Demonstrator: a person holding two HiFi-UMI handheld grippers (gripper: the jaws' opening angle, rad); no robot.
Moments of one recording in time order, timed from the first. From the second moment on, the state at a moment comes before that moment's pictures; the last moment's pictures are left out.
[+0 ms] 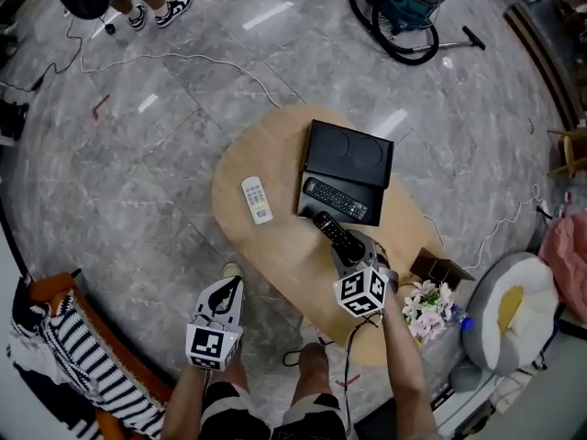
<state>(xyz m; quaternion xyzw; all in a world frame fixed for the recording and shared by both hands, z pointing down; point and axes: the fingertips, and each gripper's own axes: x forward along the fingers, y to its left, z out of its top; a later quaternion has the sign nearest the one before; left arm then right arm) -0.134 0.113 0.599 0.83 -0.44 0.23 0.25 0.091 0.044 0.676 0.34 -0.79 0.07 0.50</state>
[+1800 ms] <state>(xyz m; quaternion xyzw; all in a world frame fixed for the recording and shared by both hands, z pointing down) -0.139 0.117 0.629 0.77 -0.52 0.22 0.28 0.086 -0.043 0.761 0.19 -0.81 -0.02 0.56</state>
